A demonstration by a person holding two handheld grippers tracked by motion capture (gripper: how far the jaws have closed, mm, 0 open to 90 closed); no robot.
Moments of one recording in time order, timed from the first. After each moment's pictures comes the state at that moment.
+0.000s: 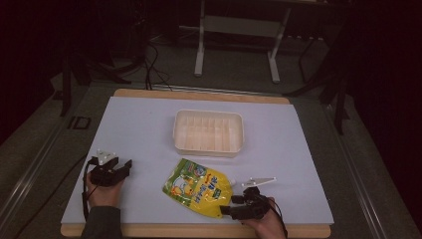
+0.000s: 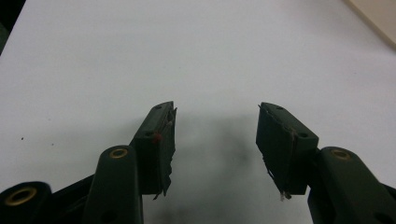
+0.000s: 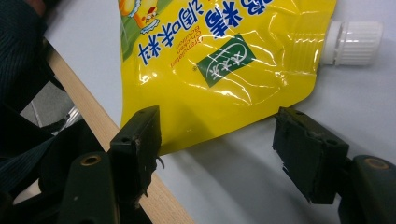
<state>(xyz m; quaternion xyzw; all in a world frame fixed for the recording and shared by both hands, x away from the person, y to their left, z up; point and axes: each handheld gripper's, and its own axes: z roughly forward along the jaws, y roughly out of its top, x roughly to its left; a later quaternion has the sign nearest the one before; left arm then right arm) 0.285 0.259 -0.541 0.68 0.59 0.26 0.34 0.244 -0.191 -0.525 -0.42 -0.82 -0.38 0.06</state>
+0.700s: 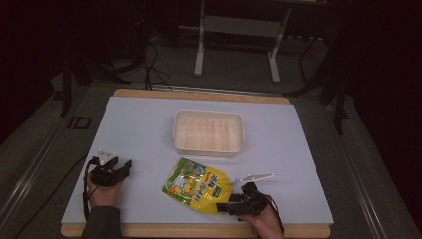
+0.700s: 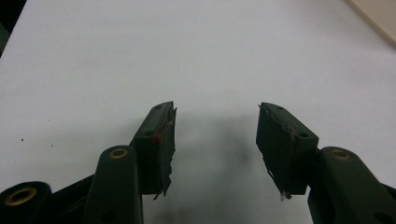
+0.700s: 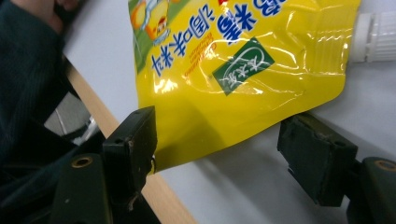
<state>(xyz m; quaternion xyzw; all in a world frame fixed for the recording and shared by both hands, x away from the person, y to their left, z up) 0.285 0.258 -0.541 0.68 0.59 0.27 0.34 0.255 -0.185 -0.524 -0.44 -0.80 -0.39 0.10</state>
